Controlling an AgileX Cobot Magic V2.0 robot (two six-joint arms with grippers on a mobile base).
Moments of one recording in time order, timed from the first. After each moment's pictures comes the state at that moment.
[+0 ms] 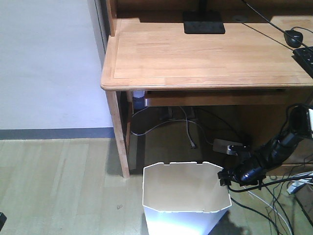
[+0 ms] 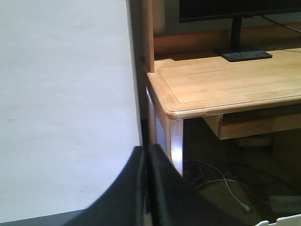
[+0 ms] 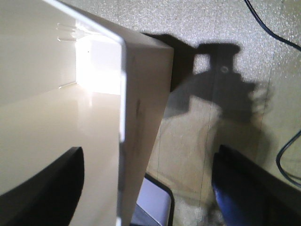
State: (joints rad) left arm -0.11 -0.01 0.03 0.02 0.21 0.00; right arm -0.12 2.86 -1.35 1.15 0.23 -1.35
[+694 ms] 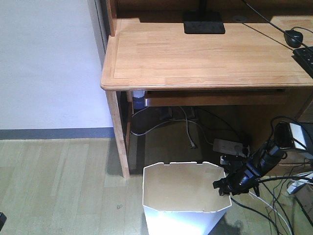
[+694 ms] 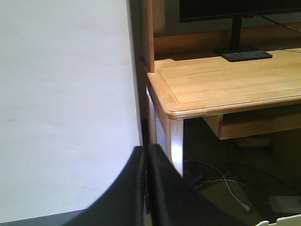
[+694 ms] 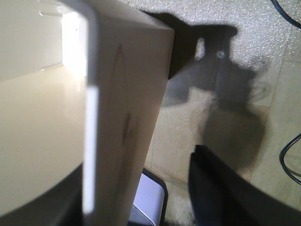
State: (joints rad) left arm -0.11 -0.01 0.03 0.02 0.21 0.00; right arm -0.10 3.05 -1.55 0.78 0.27 -0.99
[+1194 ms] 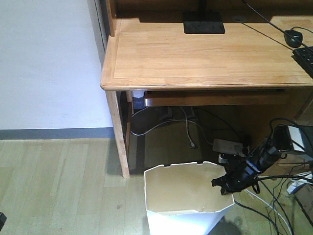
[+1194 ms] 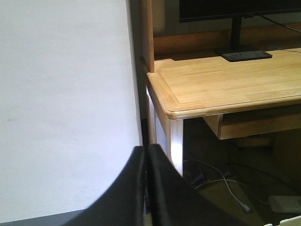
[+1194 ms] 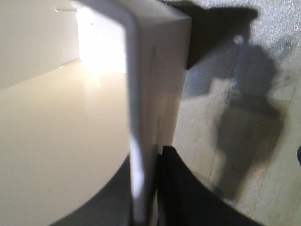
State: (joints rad) left arm -0.11 -0.01 0.03 0.02 0.21 0.00; right arm -0.11 3.07 -1.63 0.72 0.39 -0.92
